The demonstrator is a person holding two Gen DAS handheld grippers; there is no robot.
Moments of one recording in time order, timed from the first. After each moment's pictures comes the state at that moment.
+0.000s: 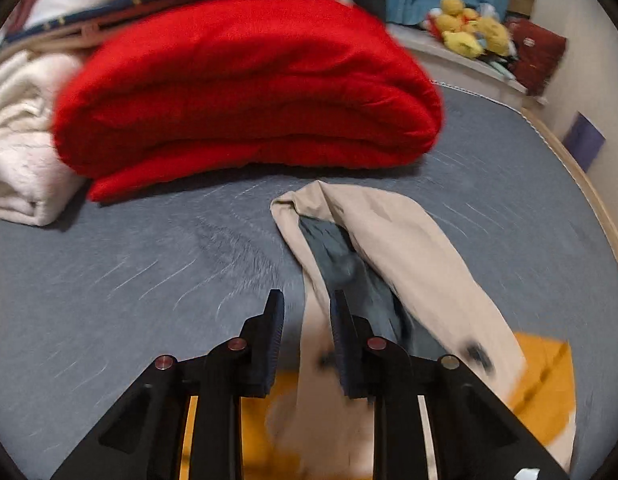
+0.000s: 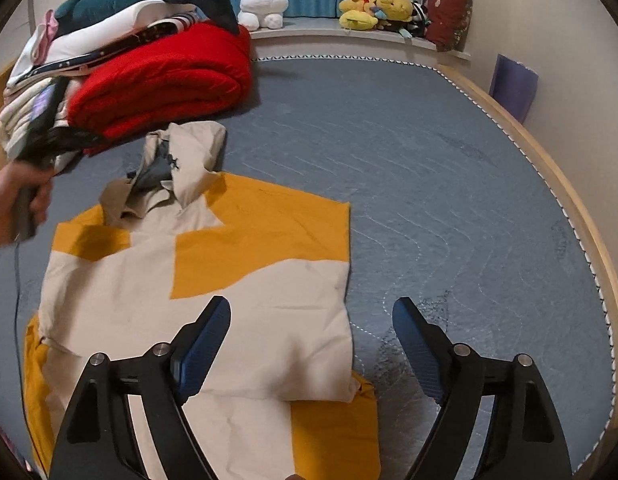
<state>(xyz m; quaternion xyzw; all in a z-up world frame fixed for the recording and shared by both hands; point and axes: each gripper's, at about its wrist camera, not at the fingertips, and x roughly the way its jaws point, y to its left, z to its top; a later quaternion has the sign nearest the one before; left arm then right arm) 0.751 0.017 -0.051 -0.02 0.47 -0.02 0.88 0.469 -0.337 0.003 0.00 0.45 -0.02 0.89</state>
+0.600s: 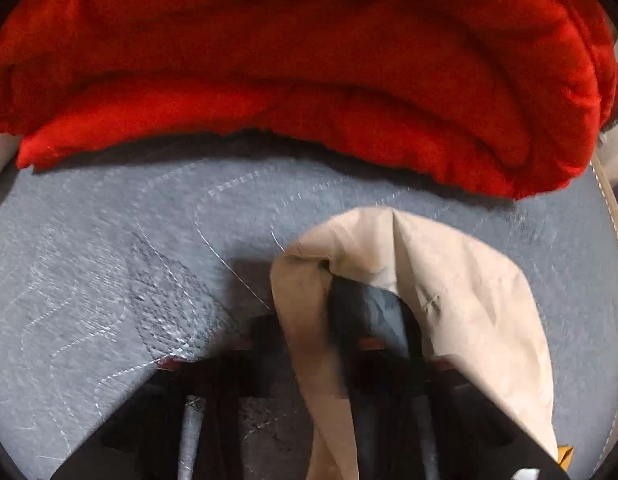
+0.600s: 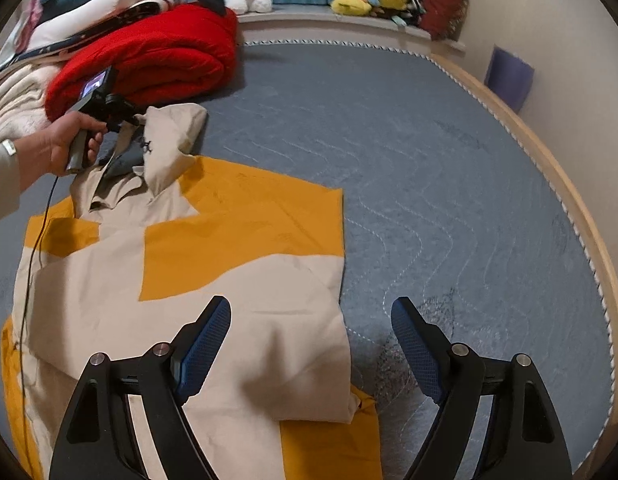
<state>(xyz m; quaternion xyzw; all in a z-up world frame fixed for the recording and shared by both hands) 0.872 0.030 -0.144 -0.09 0.54 0.02 0.83 0.495 -0.338 -0.032 0.00 0.47 -0.04 0.88</state>
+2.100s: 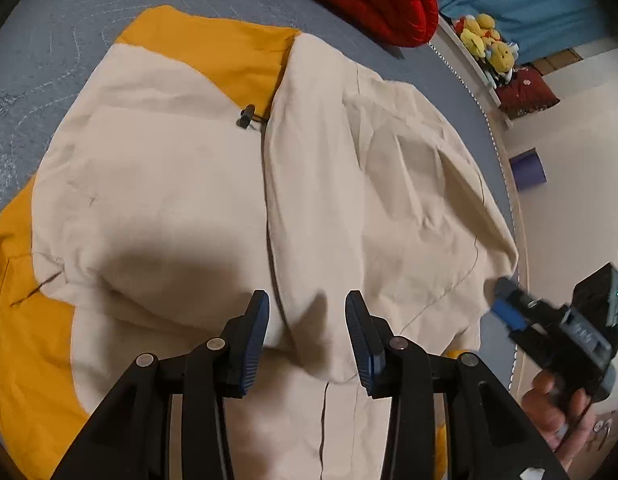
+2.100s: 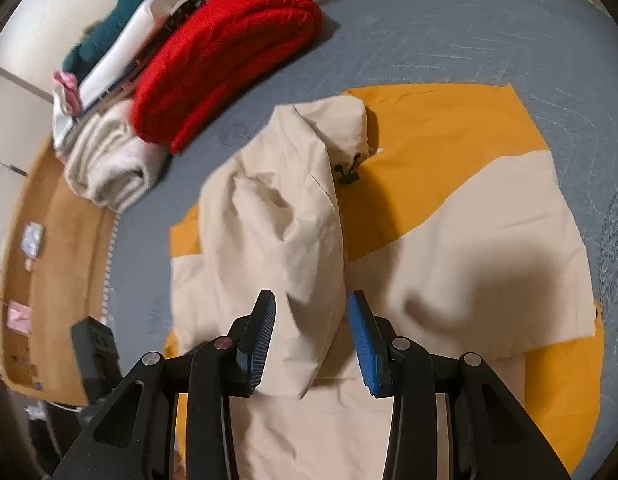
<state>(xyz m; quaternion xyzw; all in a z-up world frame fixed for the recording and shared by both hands) 0.432 0.050 -0.095 -0.28 0.56 -0.09 0.77 0.509 -0.245 -0.067 0.23 0.54 0.14 0.80</state>
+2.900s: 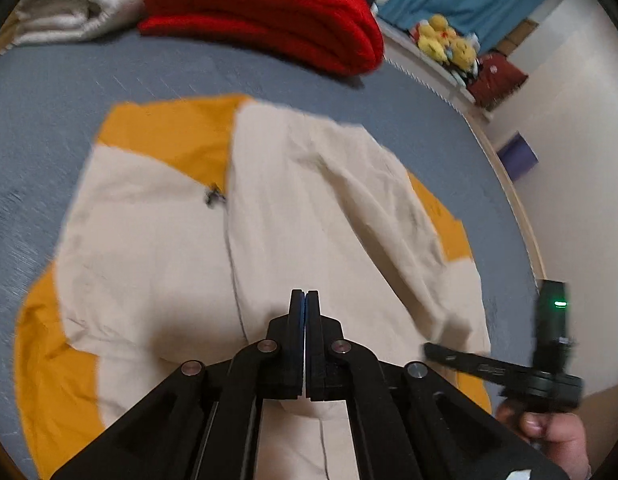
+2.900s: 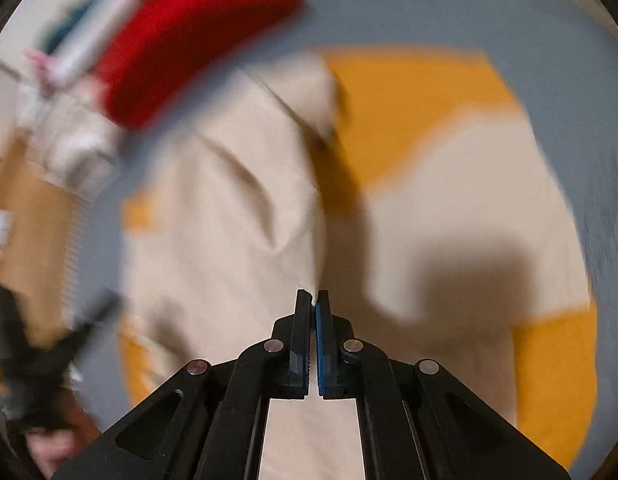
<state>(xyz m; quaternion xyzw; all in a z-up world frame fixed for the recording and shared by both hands) 0.426 0.026 -0.059 -0.20 0.51 -0.11 0.83 0.498 -0.236 -0.113 0.19 0.60 0.08 0.77</state>
